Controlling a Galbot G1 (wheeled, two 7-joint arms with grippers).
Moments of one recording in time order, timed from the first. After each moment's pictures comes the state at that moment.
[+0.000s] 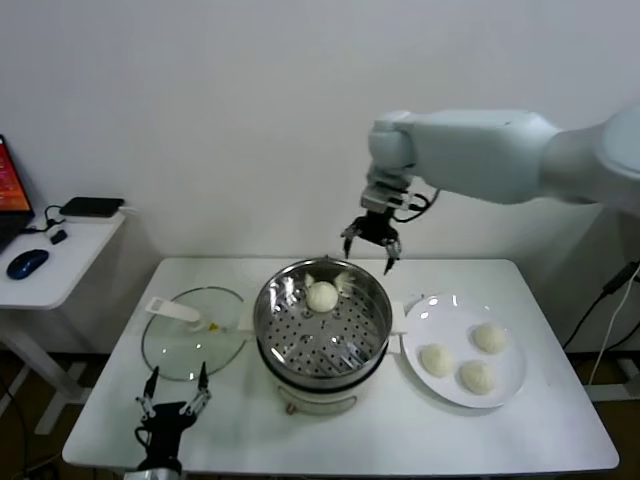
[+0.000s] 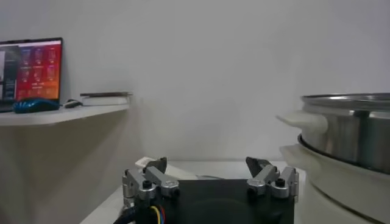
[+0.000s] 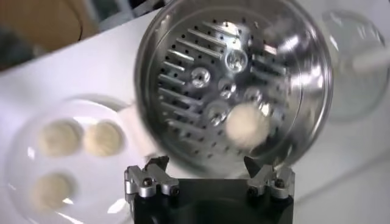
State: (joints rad) left arm 1.66 -1.59 -0.68 -1.90 -0.04 -0.22 0.02; right arm 1.01 1.18 -1.93 1.19 0.70 0.32 -1.10
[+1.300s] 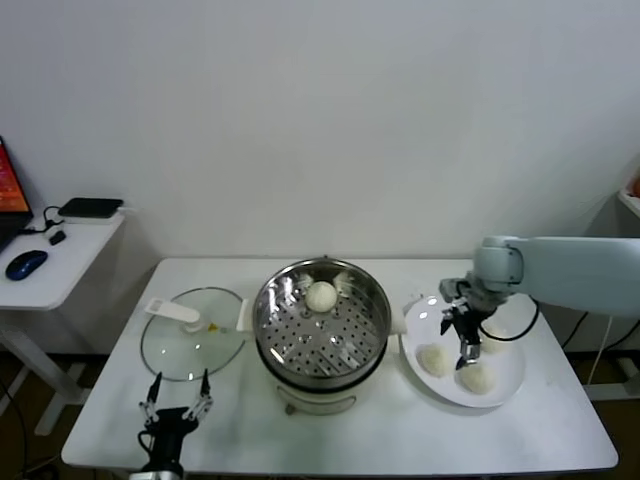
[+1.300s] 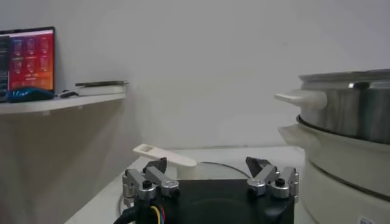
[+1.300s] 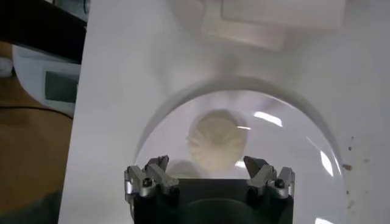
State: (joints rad) left arm 1.65 -1.57 -0.68 -1.85 -0.02 -0.23 0.02; right arm 0.65 0.85 -1.87 1.34 0.61 -0.25 -0.85
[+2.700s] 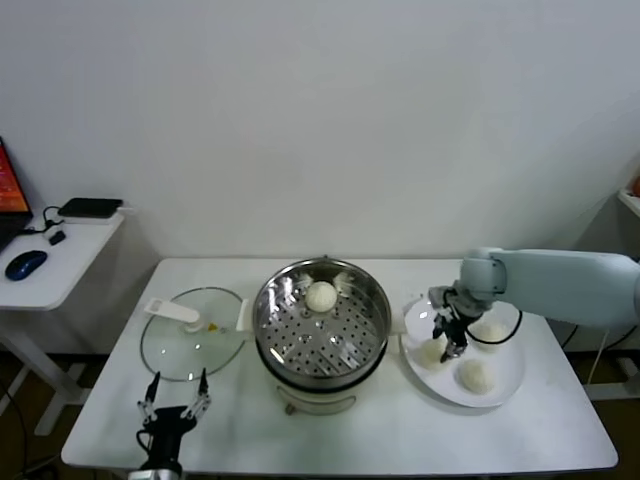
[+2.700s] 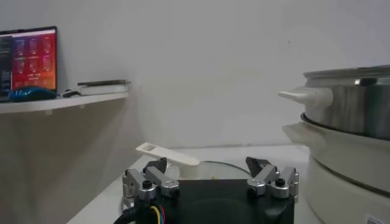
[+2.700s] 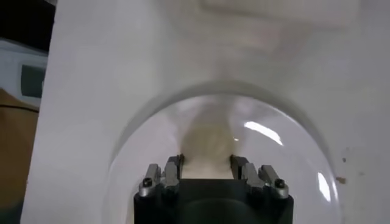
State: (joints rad) left arm 1.64 -1.57 -0.69 -1.84 -0.02 -0.23 0.02; right arm 0.71 0.89 -1.86 1.33 0.61 -0.22 -0.88
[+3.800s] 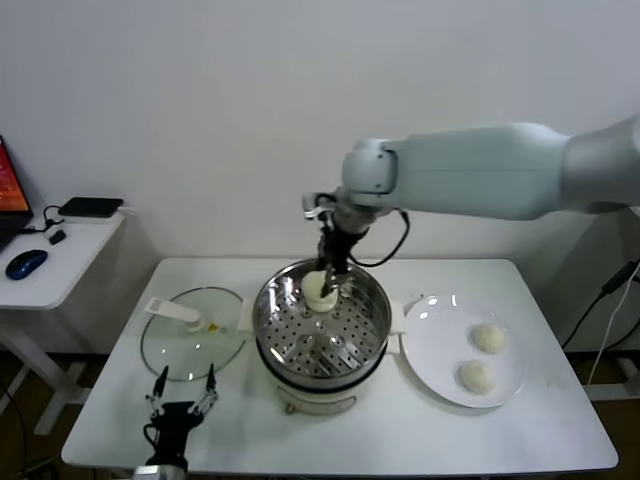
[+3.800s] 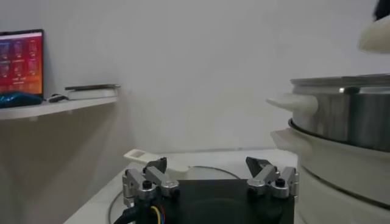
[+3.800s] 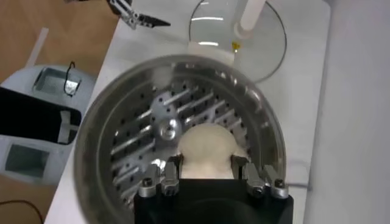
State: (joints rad) left arm 1.63 -1.58 -0.68 -1.86 0.00 -0.21 0.03; right arm 0.90 1.37 -1.72 1.31 1.05 -0.43 -0.84
